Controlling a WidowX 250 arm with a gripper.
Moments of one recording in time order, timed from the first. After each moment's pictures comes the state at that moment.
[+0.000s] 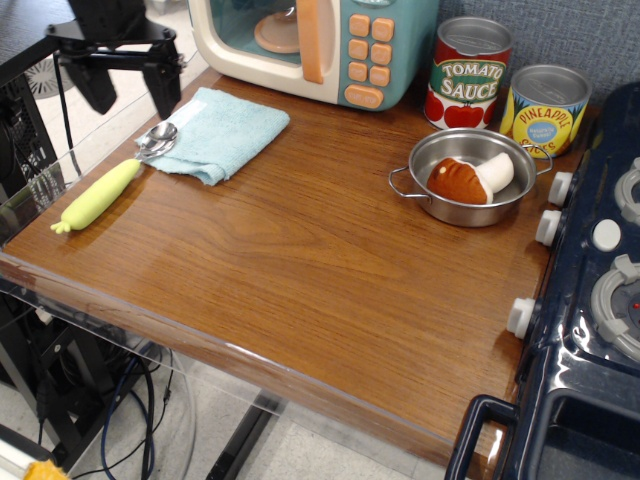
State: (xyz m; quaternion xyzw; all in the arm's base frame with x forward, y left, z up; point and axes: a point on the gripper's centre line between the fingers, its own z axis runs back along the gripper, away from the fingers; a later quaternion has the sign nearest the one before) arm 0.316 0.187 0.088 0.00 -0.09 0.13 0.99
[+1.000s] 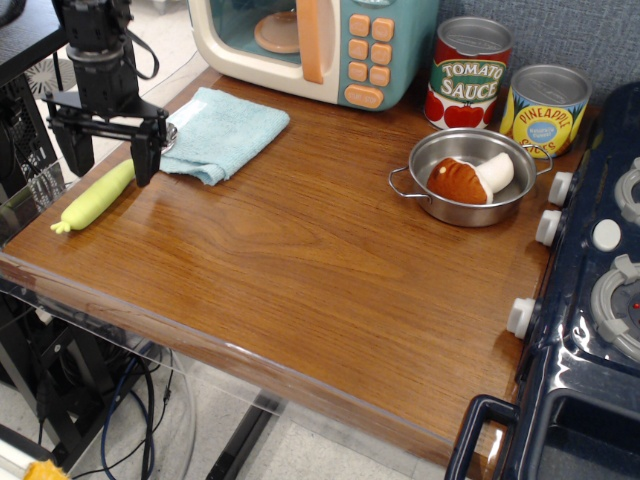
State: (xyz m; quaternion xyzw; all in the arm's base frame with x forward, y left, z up) arm 0.303 0.215 0.025 0.05 0.02 0.17 0.98
